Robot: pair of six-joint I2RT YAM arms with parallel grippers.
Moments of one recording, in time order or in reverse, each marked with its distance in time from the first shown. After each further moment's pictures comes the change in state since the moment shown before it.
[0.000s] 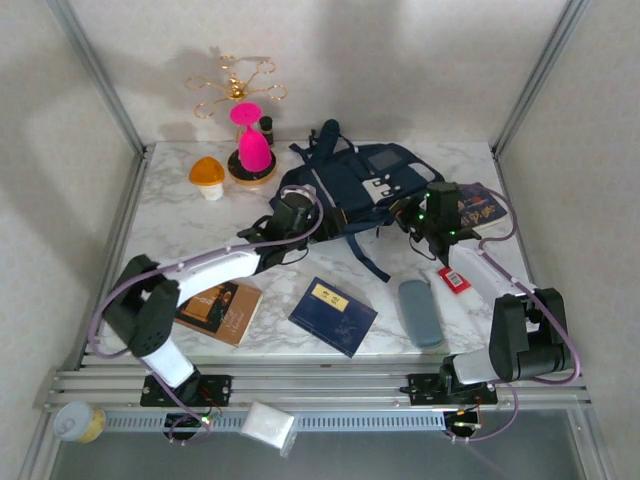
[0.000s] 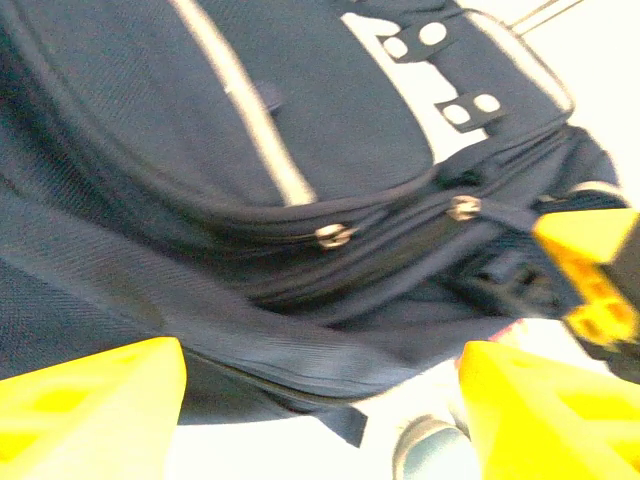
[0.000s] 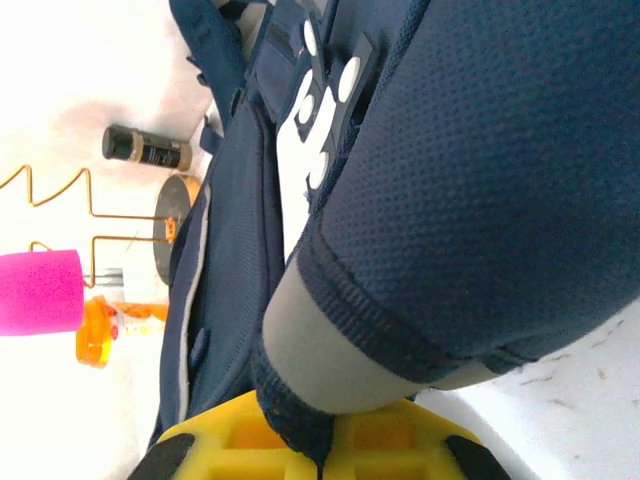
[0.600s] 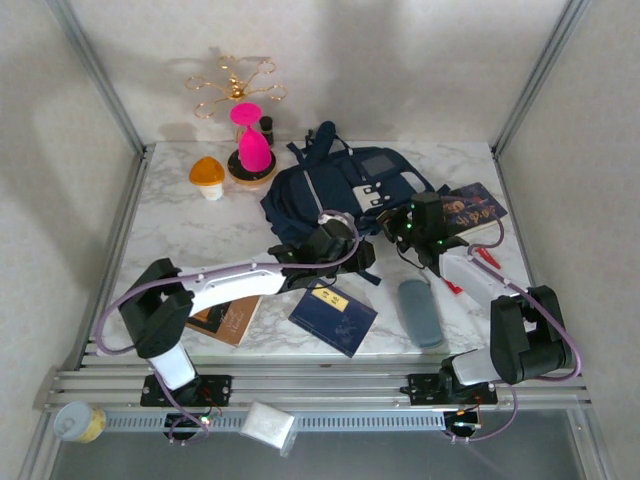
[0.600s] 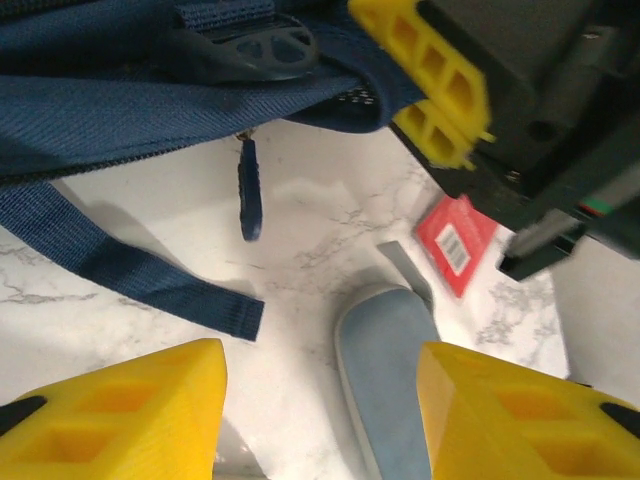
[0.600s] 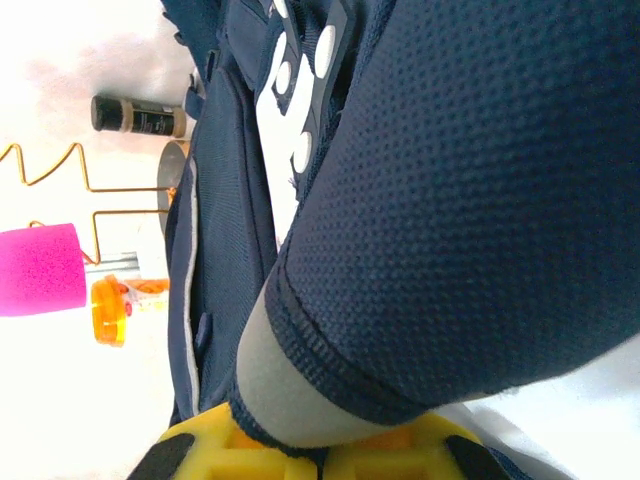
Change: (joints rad) left arm -0.235 0.110 0.113 -0.124 -0.051 -0.052; right arm 0.089 0.000 -0.072 0.060 0.022 0.159
